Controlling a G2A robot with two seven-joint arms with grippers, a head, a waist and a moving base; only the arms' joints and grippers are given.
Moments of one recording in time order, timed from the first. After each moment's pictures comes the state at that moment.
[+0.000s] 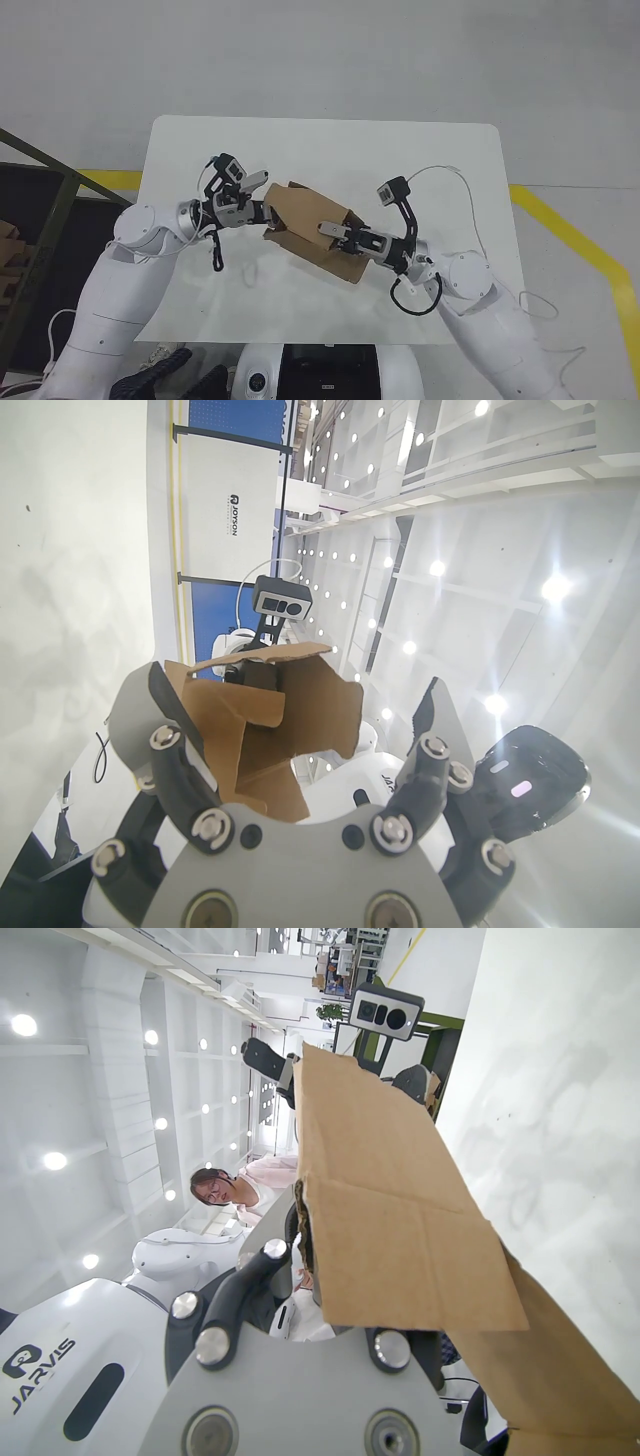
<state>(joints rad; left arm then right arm) 1.34 -1.00 -1.40 -1.64 -0.77 0.02 -1.09 -1.34 -1.19 1.09 -1.77 0.36 -0.22 0.79</state>
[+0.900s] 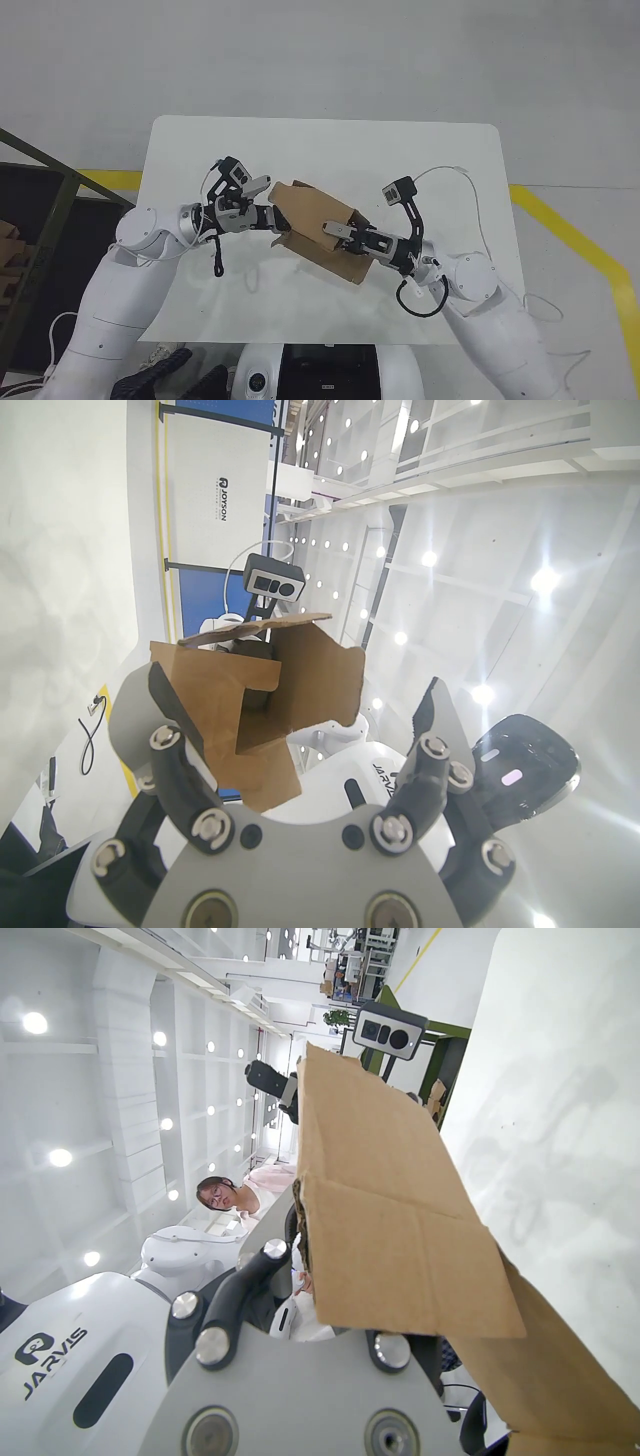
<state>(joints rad) 1.34 -1.00 -1.40 -1.67 -0.79 0.04 -1.11 -1.35 -1.19 1.10 -1.79 0.37 -0.24 0.80</state>
